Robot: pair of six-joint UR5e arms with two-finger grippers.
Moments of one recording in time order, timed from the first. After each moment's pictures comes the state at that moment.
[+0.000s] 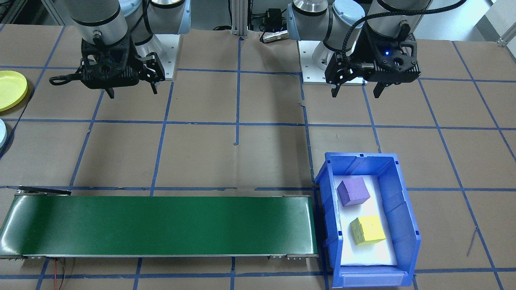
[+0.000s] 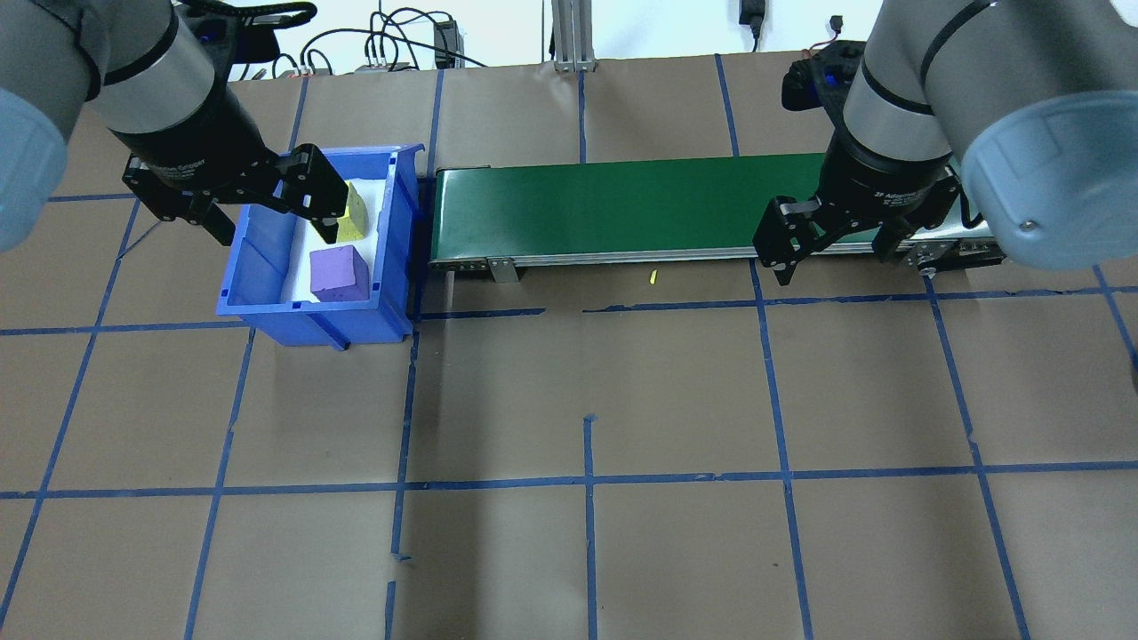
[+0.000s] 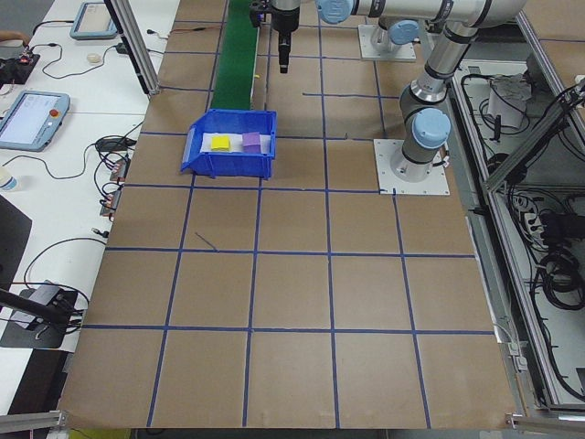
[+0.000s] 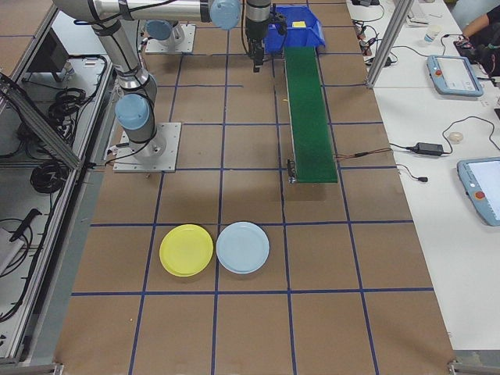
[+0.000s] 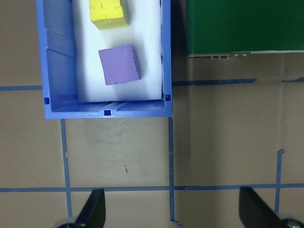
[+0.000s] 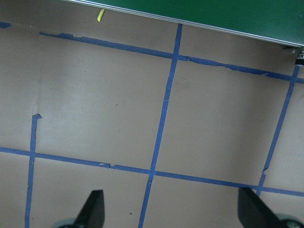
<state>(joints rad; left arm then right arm) -1.56 -1.51 -1.60 -1.60 1.60 0.03 1.62 -1.64 1.69 -1.58 -1.61 -0.13</state>
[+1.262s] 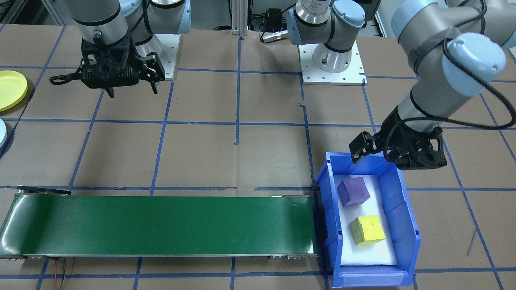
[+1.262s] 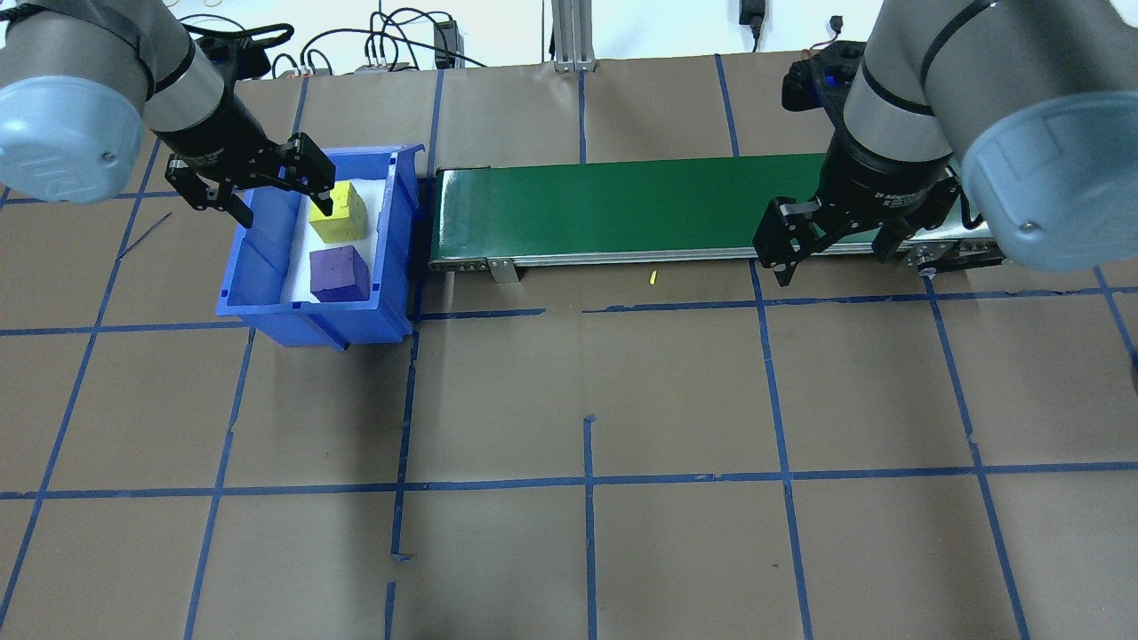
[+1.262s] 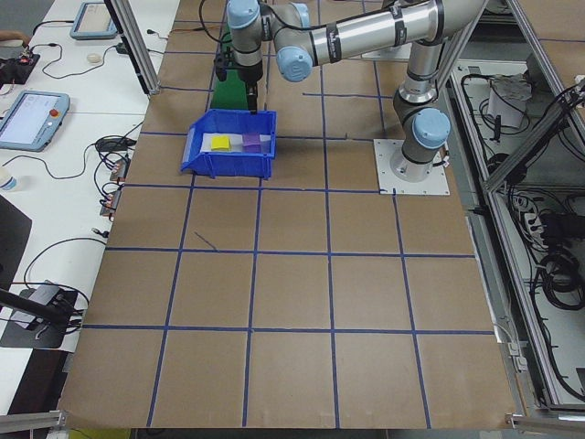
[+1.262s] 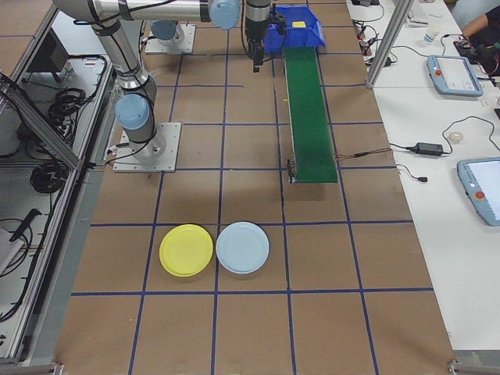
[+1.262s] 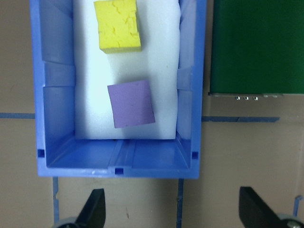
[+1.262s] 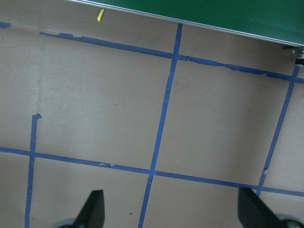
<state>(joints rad) -1.40 -1.78 -1.62 -1.33 1.51 0.08 1.62 -1.64 1.69 -1.58 -1.61 -0.14</state>
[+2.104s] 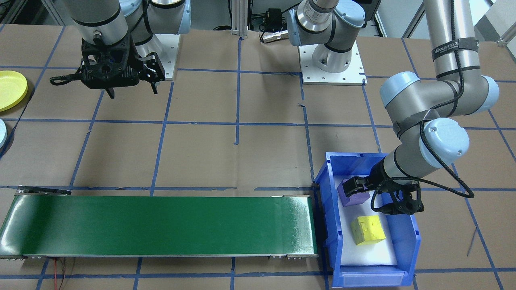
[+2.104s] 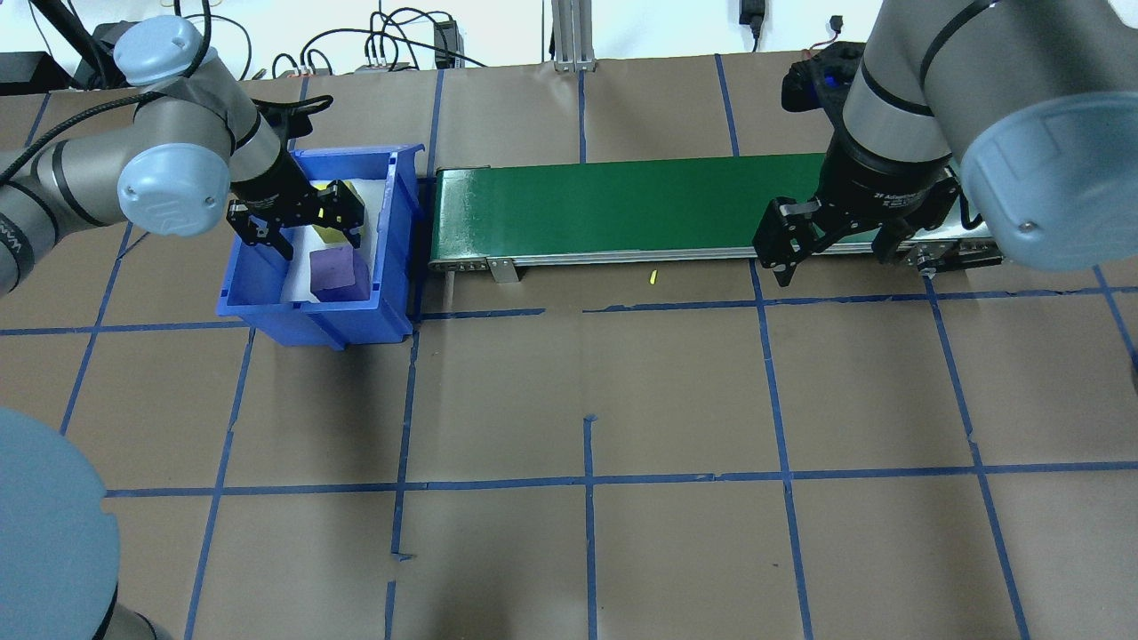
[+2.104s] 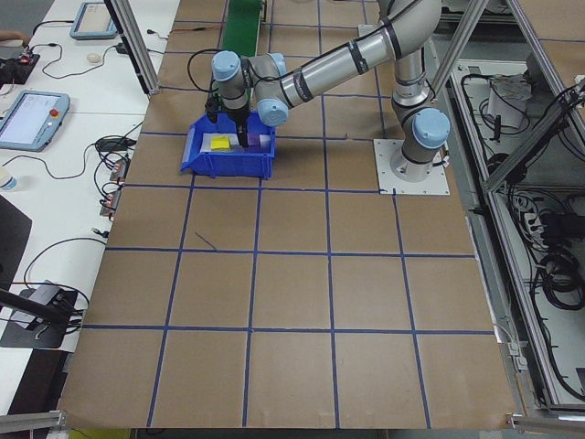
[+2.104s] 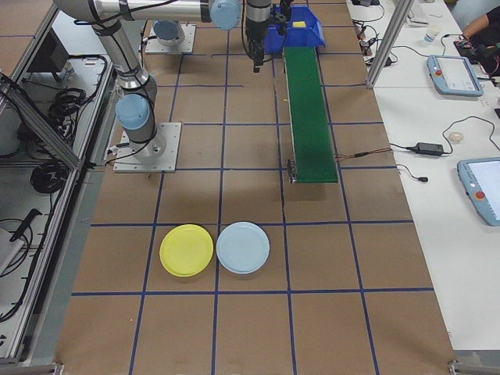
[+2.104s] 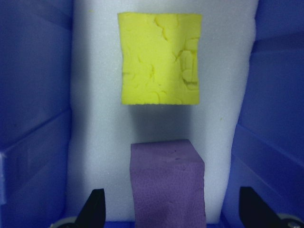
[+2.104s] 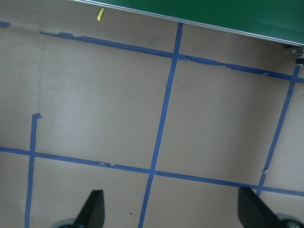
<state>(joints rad) -1.39 -1.97 -1.68 -1.15 1.51 0.07 1.62 -1.64 1.69 -1.58 -1.61 -0.13</state>
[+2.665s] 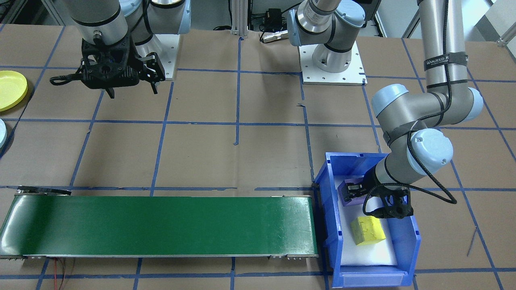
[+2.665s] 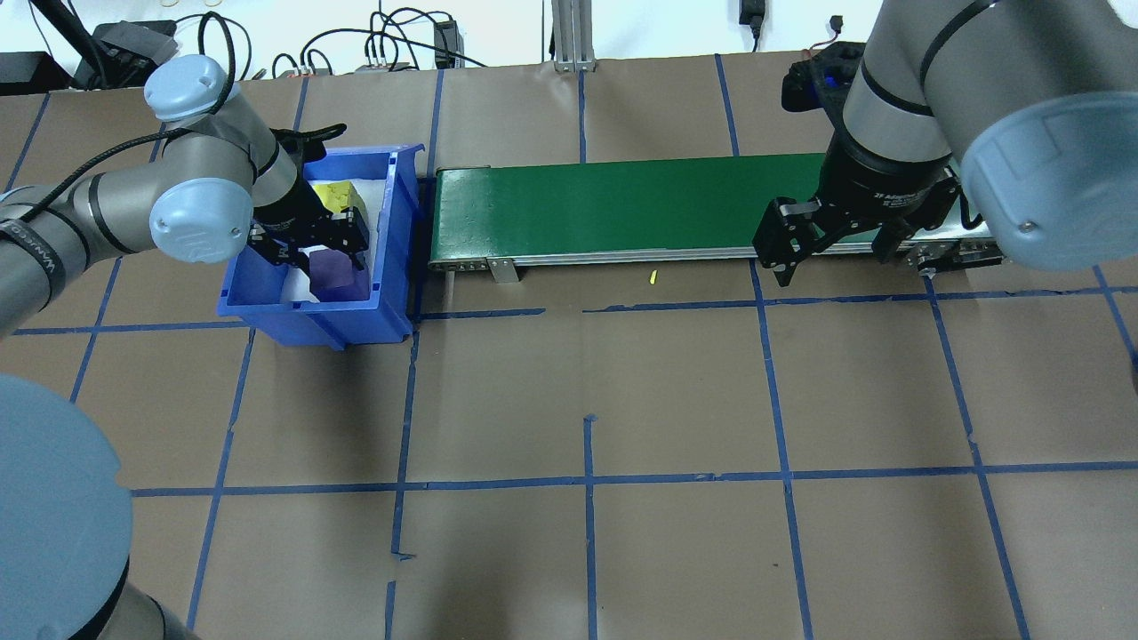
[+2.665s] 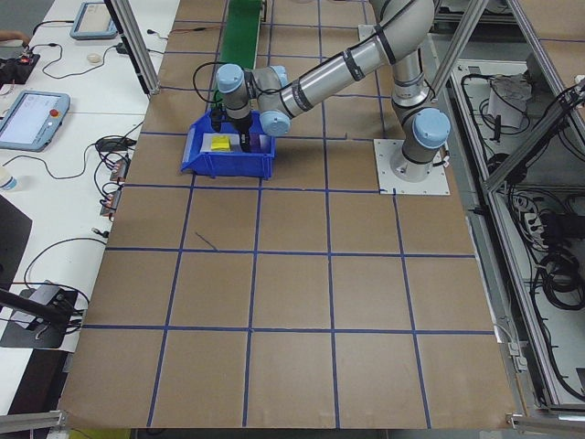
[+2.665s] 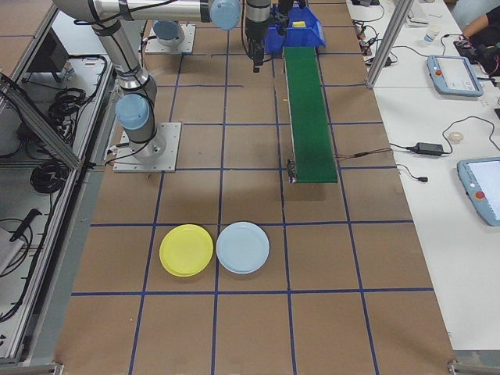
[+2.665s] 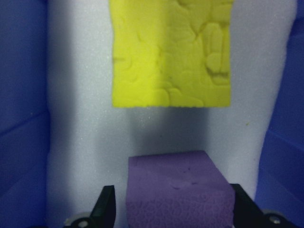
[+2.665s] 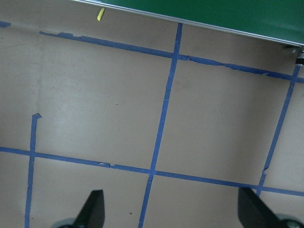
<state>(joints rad) -1.39 -2.00 -1.72 -1.06 1.52 0.08 1.62 -1.64 1.69 -1.58 -1.61 -0.13</state>
